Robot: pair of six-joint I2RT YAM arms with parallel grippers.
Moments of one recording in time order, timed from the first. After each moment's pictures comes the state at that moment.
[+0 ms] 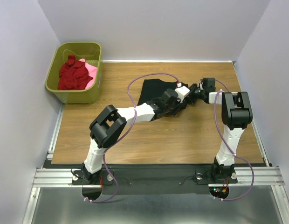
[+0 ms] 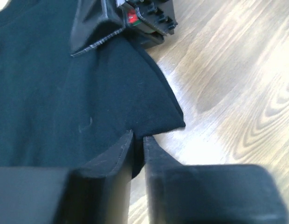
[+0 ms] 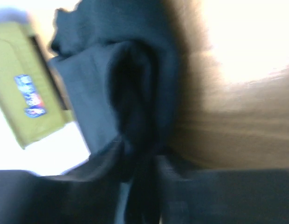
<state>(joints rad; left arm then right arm) -0.92 2.03 1.43 0.06 -0.05 -0.07 0.01 2.08 1.17 0.17 -0.62 0.95</state>
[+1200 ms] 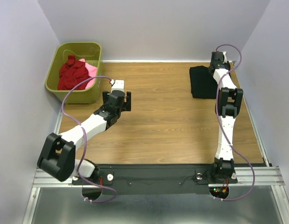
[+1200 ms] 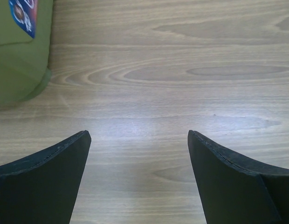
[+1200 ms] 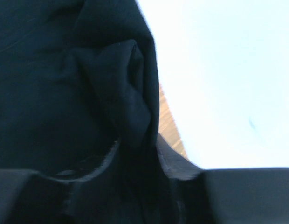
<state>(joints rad) -0.52 1.31 0.79 -0.03 -0.45 -0.23 -0.09 2.63 2.35 -0.48 0.80 -0.26</state>
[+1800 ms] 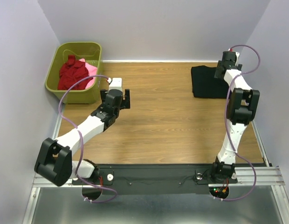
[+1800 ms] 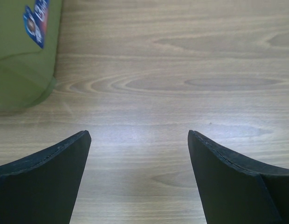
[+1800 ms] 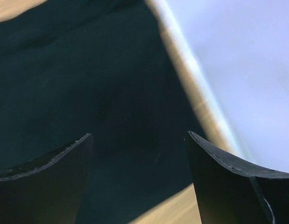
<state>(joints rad) -0.51 1.30 0.79 -0.01 -0.46 -0.23 -0.15 2.29 1.96 -0.41 0.55 0.03</state>
